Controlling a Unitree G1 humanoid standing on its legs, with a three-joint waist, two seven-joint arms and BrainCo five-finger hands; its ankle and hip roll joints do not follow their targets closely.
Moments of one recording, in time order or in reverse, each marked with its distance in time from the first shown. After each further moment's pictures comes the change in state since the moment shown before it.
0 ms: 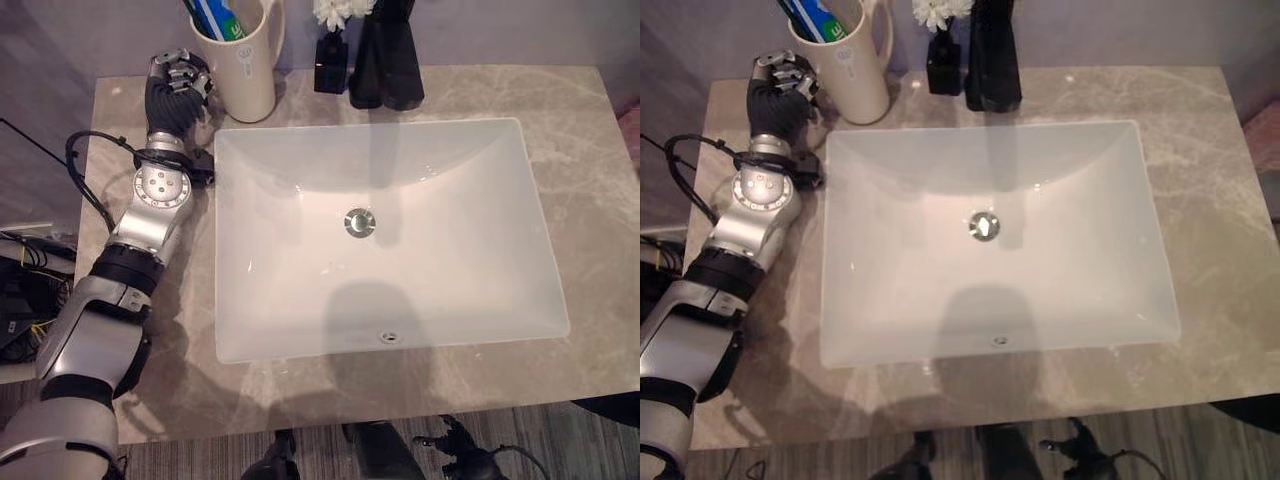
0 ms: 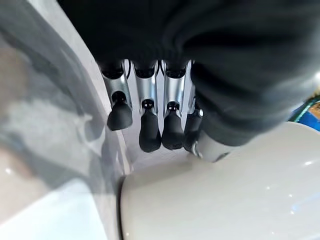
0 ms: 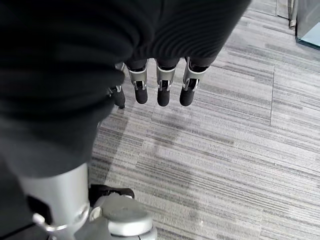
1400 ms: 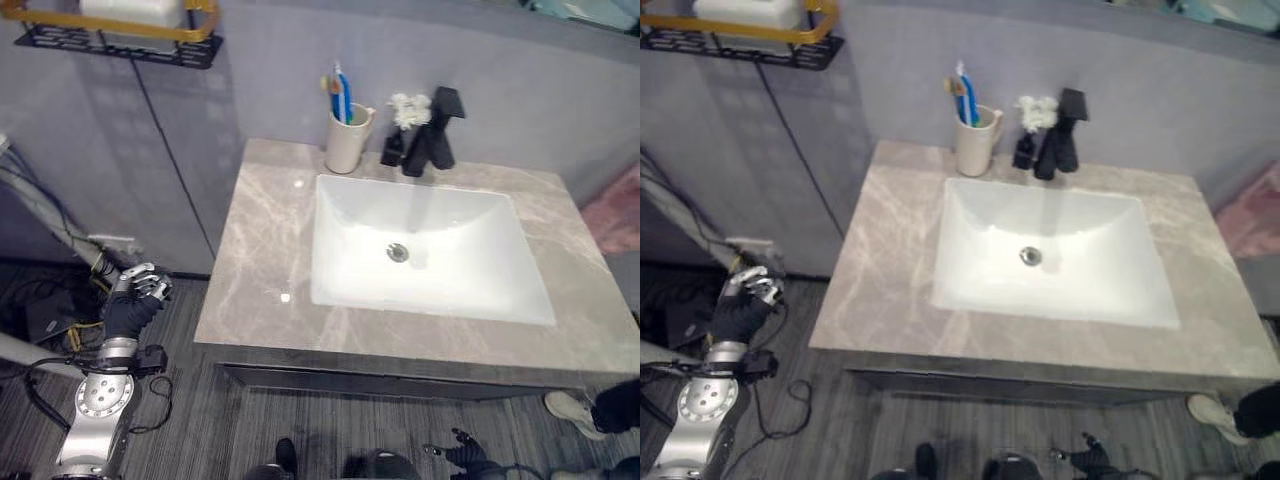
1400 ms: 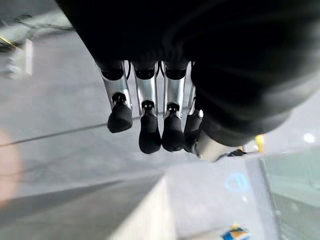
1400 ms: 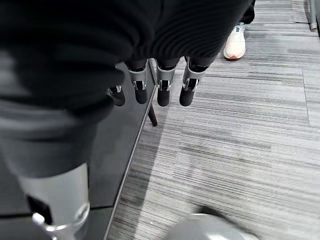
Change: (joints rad) left arm 1.152 -0.096 0.528 -0.672 0.100 0.020 -0.233; right arm 0.036 0.038 -0.196 0.025 -0.042 0.027 0.048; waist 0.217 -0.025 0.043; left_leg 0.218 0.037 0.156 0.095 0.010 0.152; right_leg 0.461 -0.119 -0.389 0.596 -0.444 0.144
